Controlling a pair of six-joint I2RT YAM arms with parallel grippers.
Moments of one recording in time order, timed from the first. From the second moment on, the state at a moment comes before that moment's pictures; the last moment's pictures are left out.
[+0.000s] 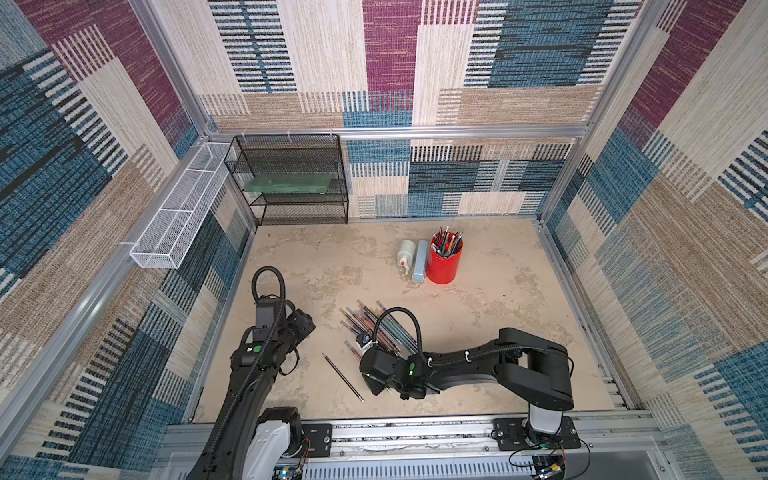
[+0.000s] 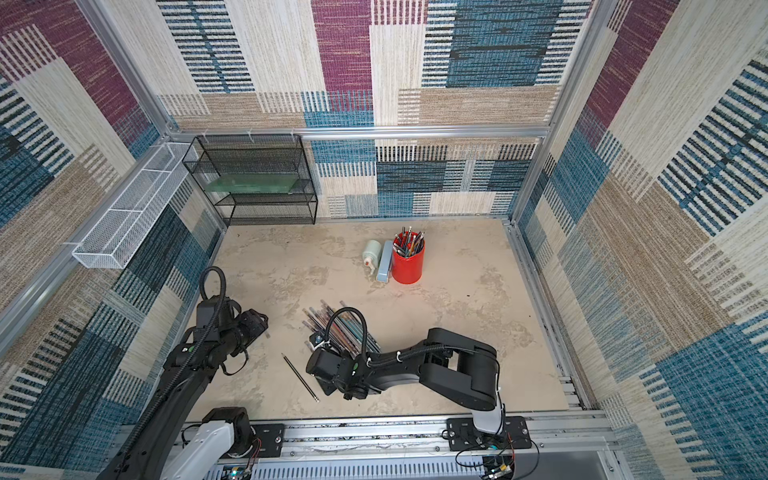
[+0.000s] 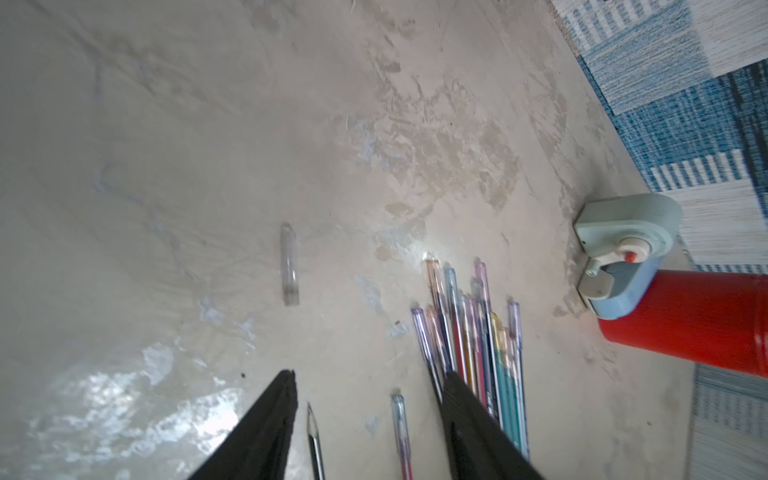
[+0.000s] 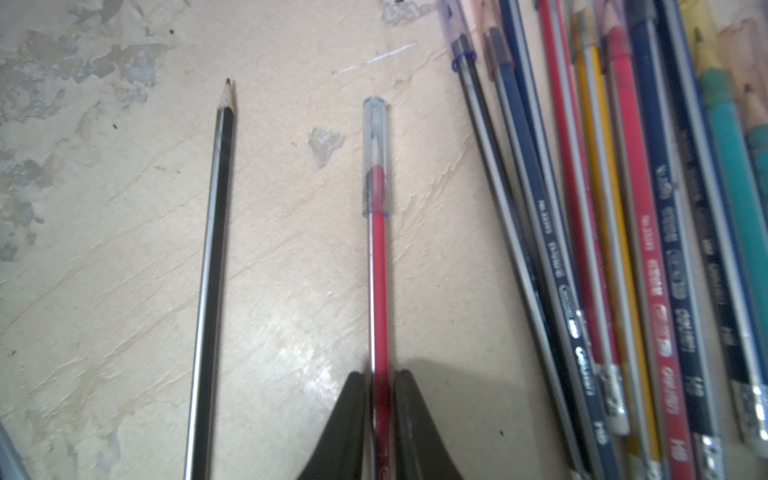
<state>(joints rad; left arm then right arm) 0.02 0.82 0.58 -0.62 0.14 -0.77 1.30 1.89 1.01 -0.06 0.27 0.52</state>
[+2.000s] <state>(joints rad) 0.04 0.90 0.34 -0.11 0.45 -0.87 1.24 1.92 1.18 0.02 0.19 0.55</state>
